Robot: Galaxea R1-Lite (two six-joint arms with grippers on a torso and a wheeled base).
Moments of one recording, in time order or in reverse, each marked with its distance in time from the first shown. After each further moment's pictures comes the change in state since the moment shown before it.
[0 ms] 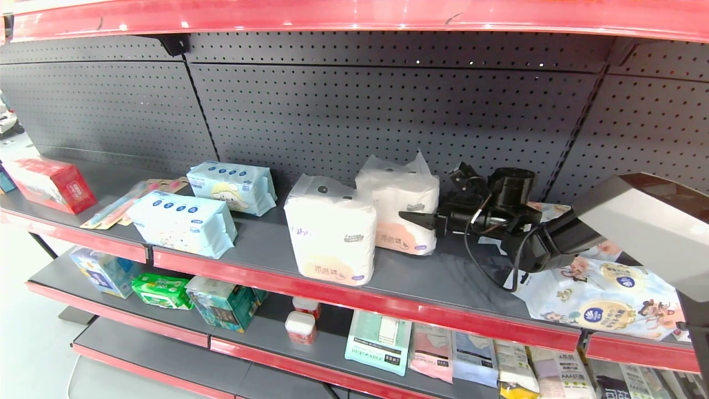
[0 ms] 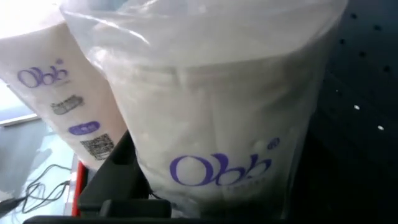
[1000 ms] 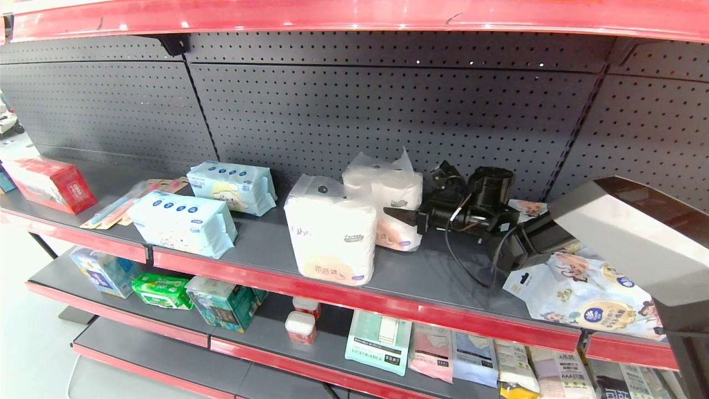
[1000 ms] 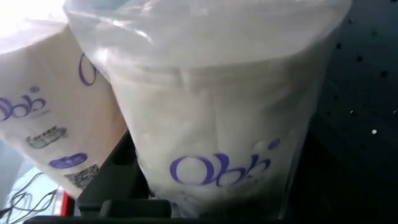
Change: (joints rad) left arm 0.000 0.000 0.000 0.000 0.000 0.000; right arm 0.058 0.054 -0.100 0.004 -0.111 0.005
